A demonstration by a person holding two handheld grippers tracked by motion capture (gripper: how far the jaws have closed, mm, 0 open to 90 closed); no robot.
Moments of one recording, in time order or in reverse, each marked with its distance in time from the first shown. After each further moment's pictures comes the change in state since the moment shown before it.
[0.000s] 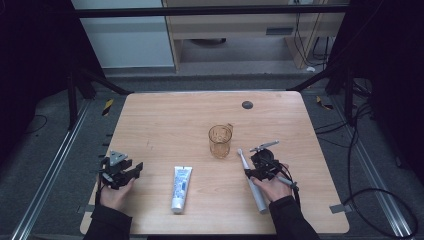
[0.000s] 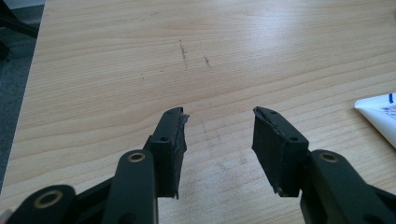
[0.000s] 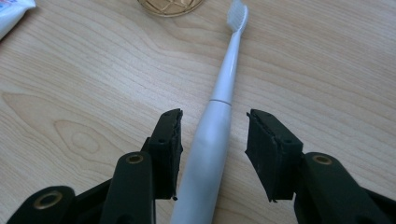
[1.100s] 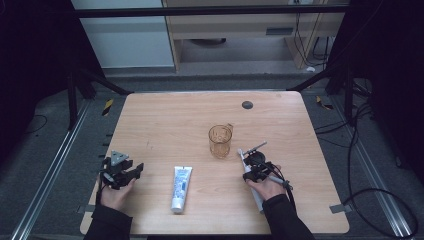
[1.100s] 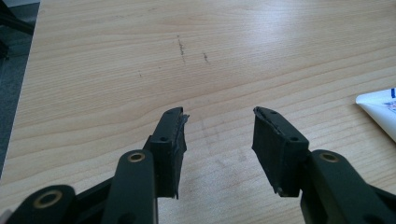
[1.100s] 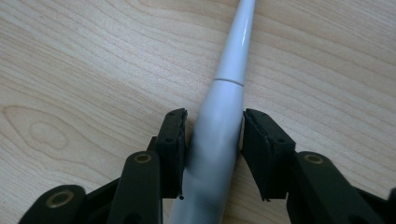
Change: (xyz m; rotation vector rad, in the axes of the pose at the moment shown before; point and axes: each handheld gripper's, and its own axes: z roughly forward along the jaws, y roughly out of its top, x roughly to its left) left arm -0.001 0.000 0.002 0.016 0.000 0.010; right arm 0.006 0.001 0.031 0.152 -0.045 -0.003
